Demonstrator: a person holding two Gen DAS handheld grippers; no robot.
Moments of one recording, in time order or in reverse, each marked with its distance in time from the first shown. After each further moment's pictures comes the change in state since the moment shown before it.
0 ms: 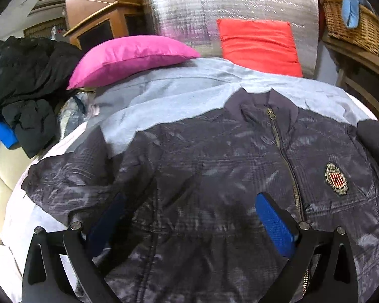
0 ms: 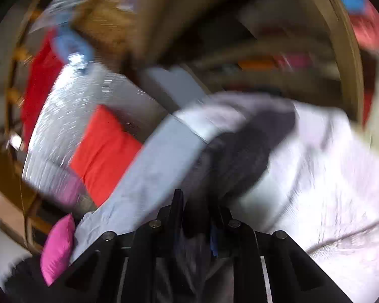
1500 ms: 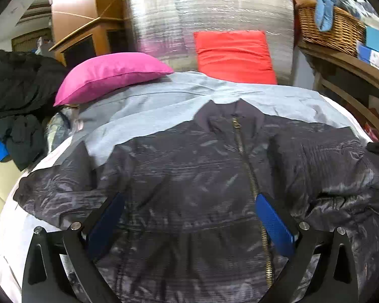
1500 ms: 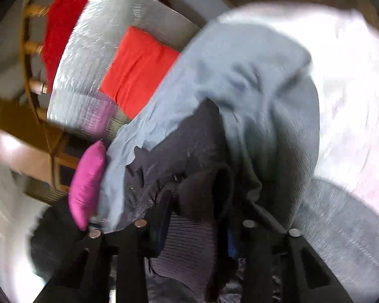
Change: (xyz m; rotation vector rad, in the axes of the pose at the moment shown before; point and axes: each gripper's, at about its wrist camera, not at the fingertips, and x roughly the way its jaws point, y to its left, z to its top) left arm -0.034 -0.026 -0.003 0.045 -0.062 -0.098; right arm -0.035 0.071 -0.123 -0.005 0.397 0.135
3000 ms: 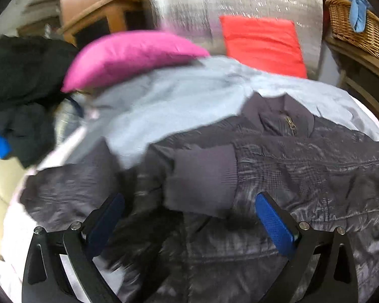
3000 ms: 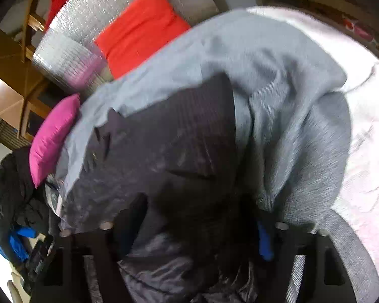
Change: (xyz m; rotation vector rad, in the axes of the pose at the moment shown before) left arm 0.072 0.070 0.028 -0.033 0.120 0.036; right arm 0.079 0.011 -0.015 -0.206 0.160 -0.167
